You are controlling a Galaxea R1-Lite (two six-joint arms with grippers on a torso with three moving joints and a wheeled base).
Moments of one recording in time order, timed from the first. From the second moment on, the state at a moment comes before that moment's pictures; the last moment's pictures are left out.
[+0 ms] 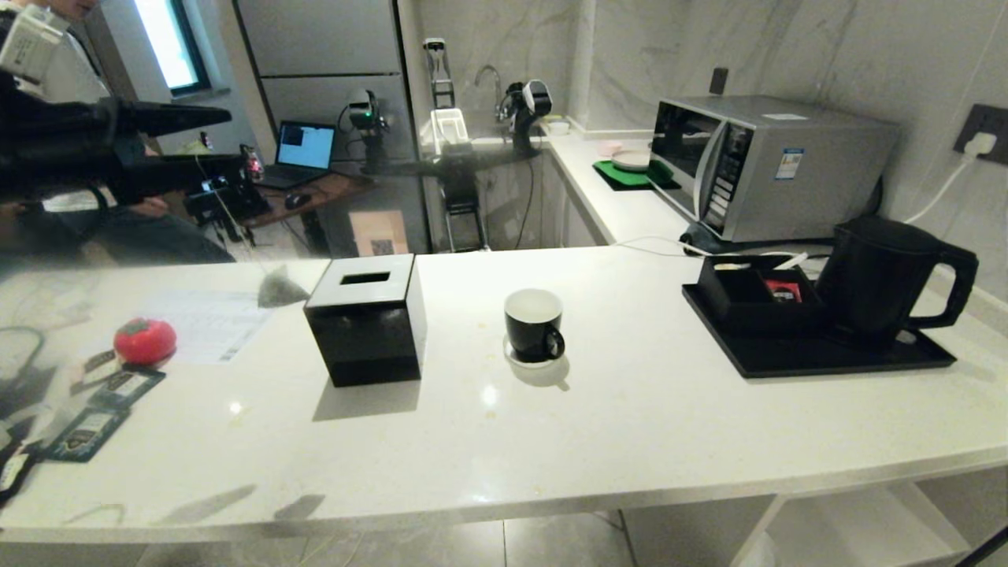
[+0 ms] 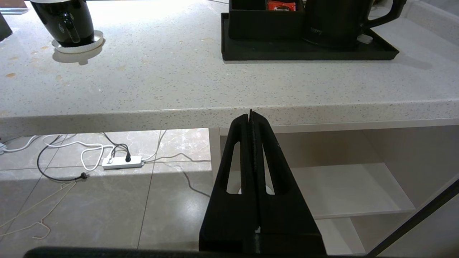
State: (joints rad) left arm 0.32 1.77 -1.42 -0.39 -1.29 0.20; right arm 0.00 0.00 0.00 0.00 0.00 -0.01
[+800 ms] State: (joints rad) left arm 0.32 1.68 -1.42 -0.28 -1.27 0.20; right arm 0.00 0.00 0.00 0.00 0.00 -0.01
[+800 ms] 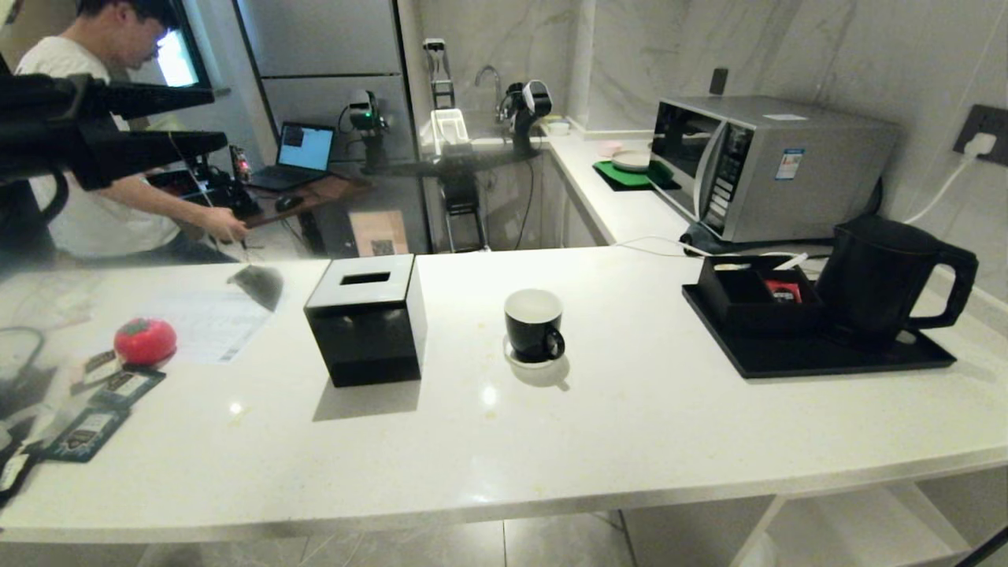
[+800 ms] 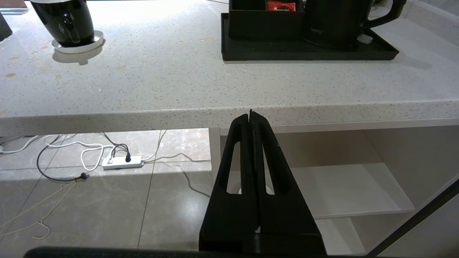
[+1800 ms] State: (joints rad) left arm 0.29 1.51 -1.28 -0.28 -1.27 0.19; right arm 0.00 0.00 0.00 0.00 0.00 -0.01
